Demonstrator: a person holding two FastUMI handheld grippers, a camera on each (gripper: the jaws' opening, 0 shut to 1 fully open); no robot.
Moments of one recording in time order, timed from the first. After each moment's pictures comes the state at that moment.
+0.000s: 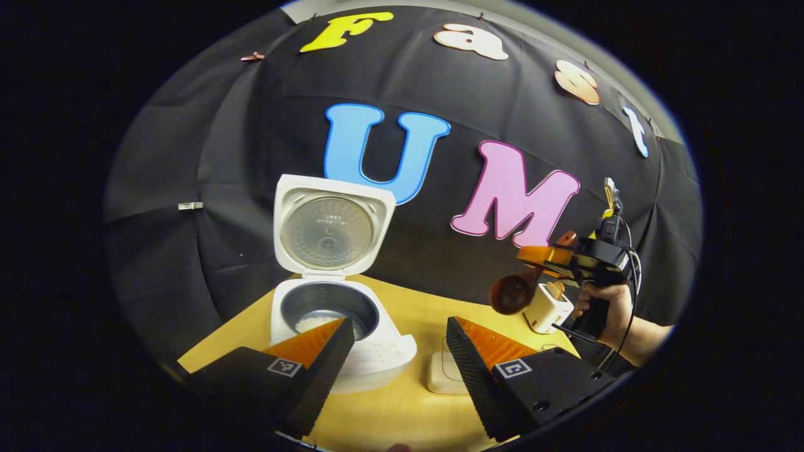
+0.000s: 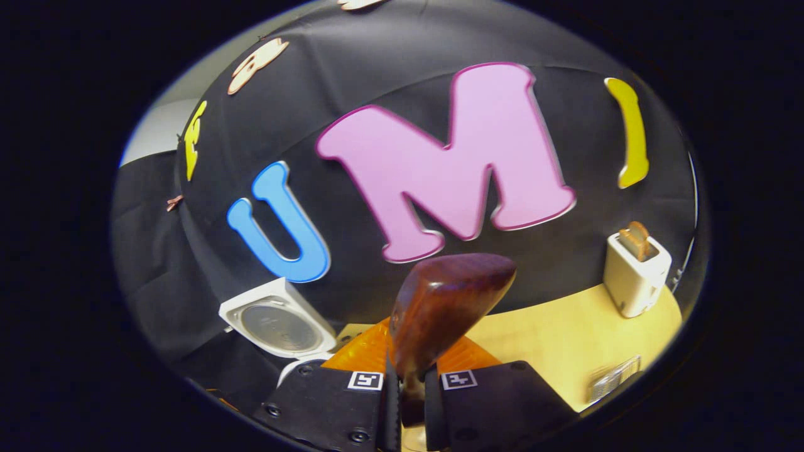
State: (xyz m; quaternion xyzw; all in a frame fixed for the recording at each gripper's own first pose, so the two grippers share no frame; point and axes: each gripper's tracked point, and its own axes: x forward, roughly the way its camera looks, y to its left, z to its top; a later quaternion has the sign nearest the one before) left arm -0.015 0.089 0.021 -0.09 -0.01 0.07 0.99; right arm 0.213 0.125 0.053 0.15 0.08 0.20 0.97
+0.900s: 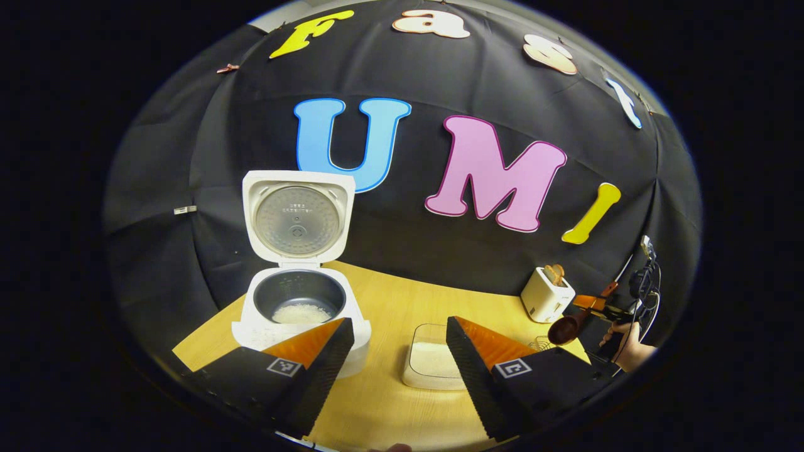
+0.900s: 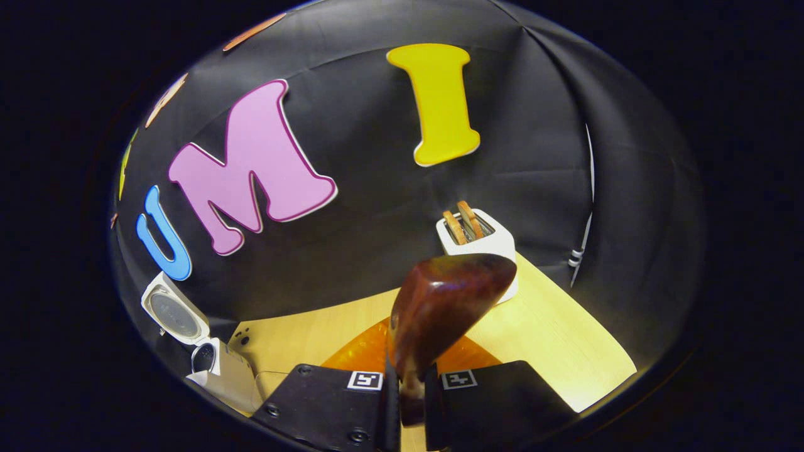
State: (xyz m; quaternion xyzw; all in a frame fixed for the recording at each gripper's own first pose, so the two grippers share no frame) left arm 0.000 0.019 0.010 -0.06 0.02 0.11 0.99; right arm 0.228 -0.152 -0.077 0.16 0.13 0.00 0.98
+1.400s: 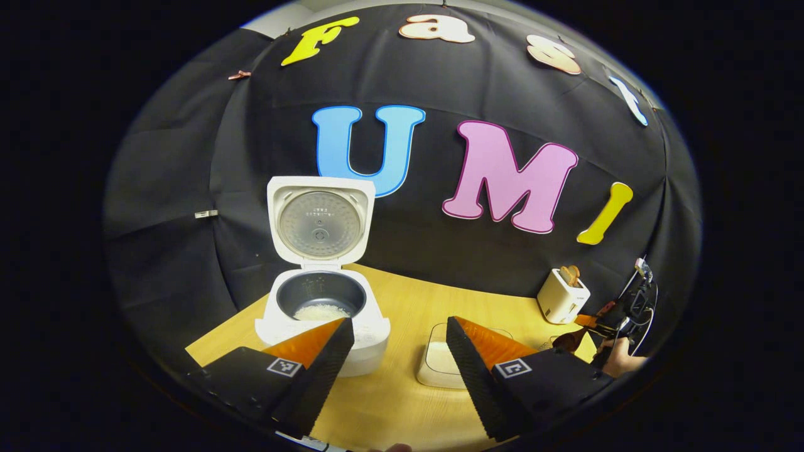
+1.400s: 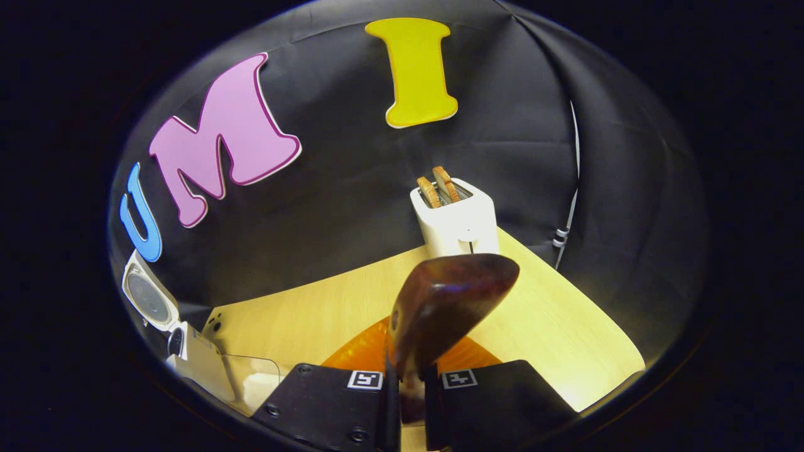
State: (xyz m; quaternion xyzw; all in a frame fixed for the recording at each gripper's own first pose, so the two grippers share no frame) left arm -0.019 0.029 0.008 -0.06 0.01 0.15 0.99; right arm 0.239 -0.166 -0.144 0.14 0.17 -0.04 0.98
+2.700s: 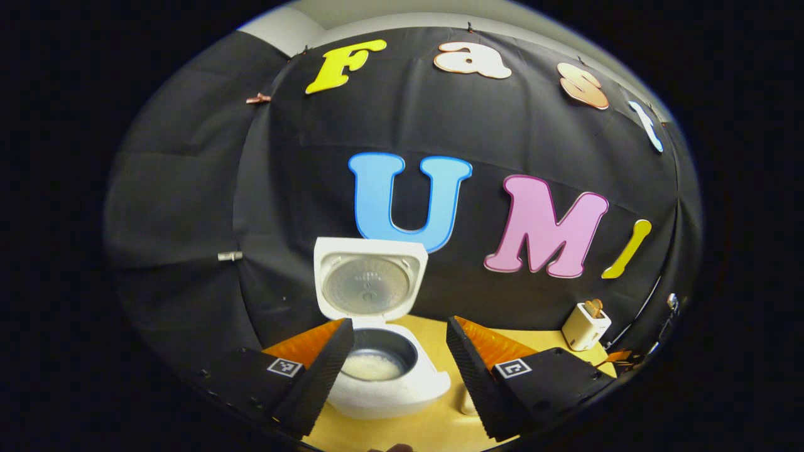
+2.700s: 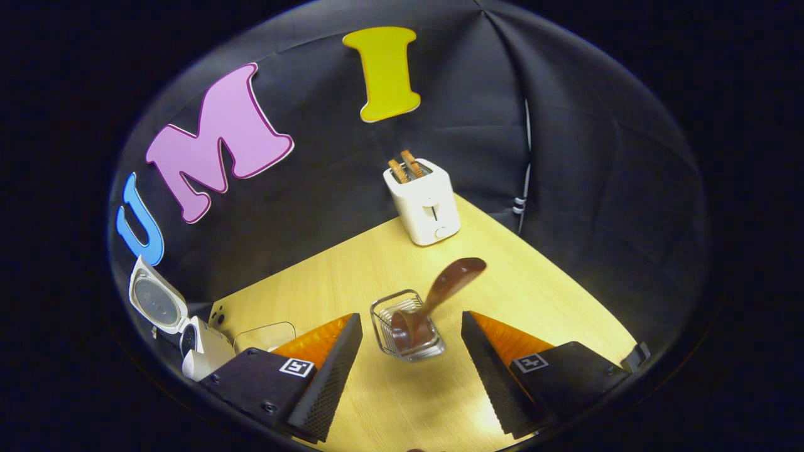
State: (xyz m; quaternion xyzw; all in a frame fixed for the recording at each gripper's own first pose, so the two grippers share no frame) left arm -0.036 0.158 0.124 -0.02 -0.09 0.18 0.98; right arm 0.110 -0.173 -0.130 0.17 0.21 -0.11 0.96
